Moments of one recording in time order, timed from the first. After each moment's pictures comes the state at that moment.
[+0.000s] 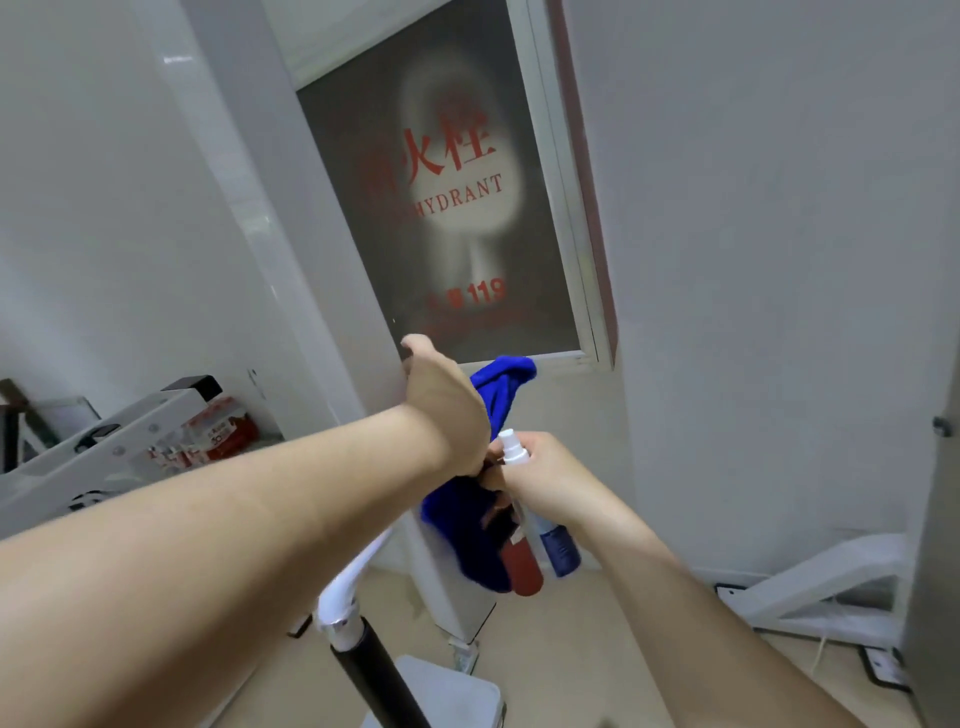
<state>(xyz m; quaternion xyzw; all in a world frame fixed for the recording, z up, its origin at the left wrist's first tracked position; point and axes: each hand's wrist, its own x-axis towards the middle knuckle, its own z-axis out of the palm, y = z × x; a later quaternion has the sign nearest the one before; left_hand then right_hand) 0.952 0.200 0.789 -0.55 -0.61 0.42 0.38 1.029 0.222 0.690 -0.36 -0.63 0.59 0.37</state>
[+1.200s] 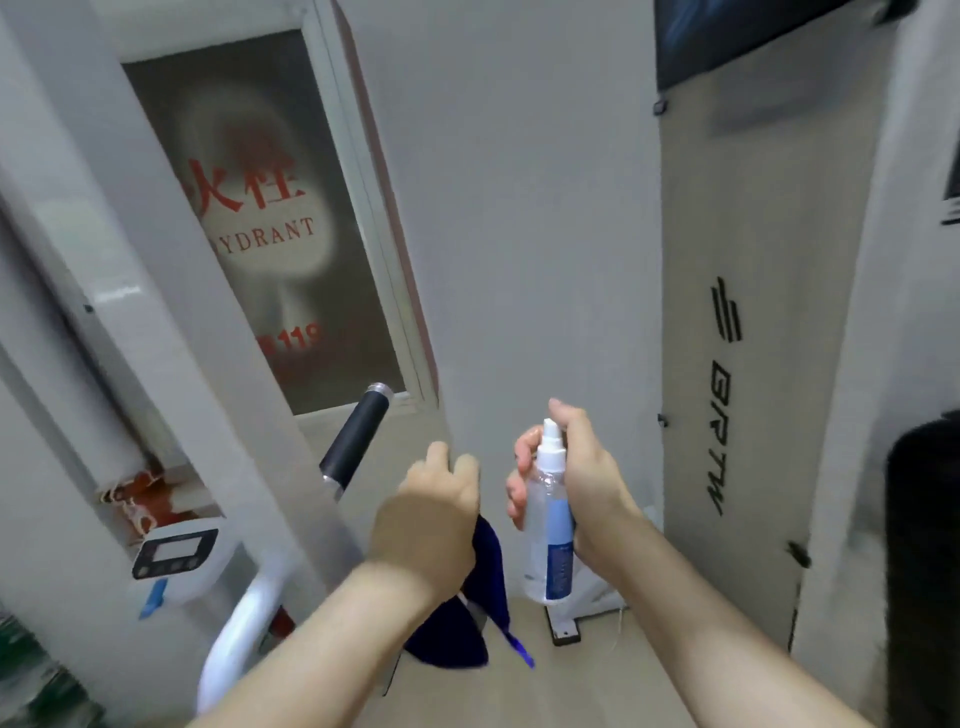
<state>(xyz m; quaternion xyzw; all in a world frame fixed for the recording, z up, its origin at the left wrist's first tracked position) 0.987 0.191 0.699 -0.84 -0.50 -0.12 0.20 1.135 0.178 0.698 -0.38 -0.36 0.63 0.58</state>
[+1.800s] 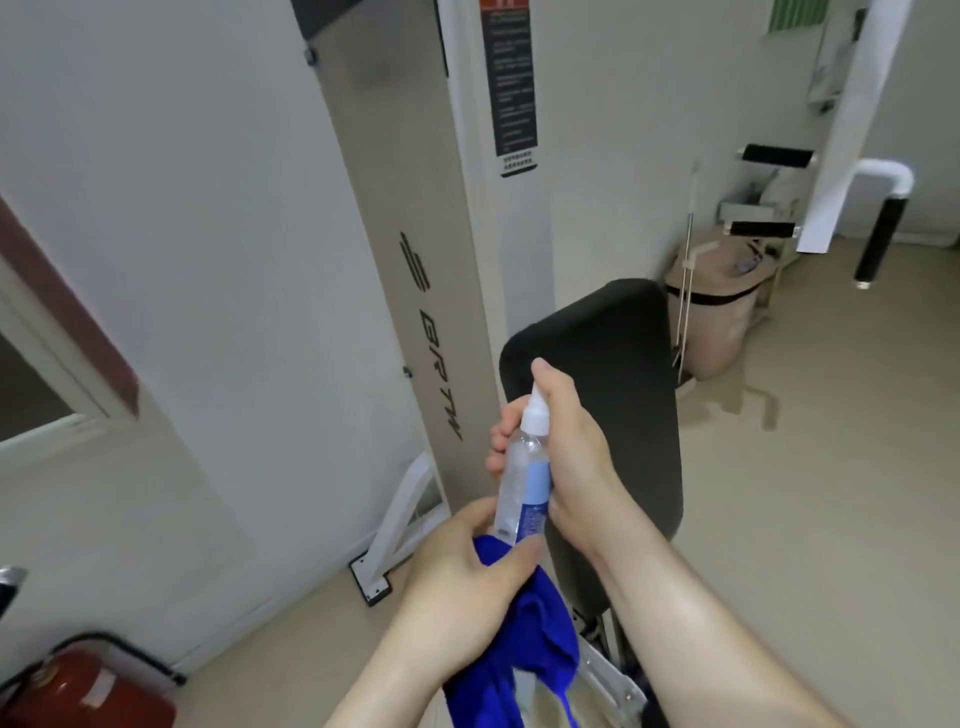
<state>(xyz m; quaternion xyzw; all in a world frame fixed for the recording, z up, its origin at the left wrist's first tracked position) 1.191 0.046 0.629 -0.79 -0.37 -0.16 -0.47 1.326 0.025 0.656 -0.49 -0.20 0.42 0.74</state>
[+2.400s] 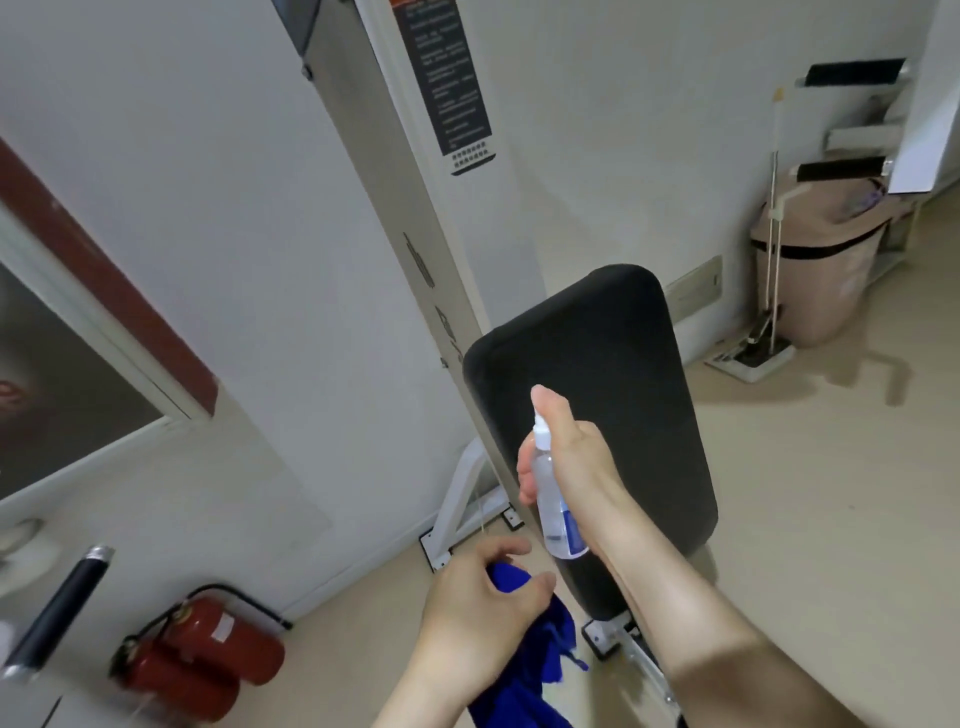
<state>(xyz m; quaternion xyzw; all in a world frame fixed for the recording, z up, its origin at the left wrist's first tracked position) 1.274 -0.008 0.600 -0.76 -0.52 -0.13 -0.37 1.422 -0.002 0.615 -0.57 -0.24 0.45 0.65</state>
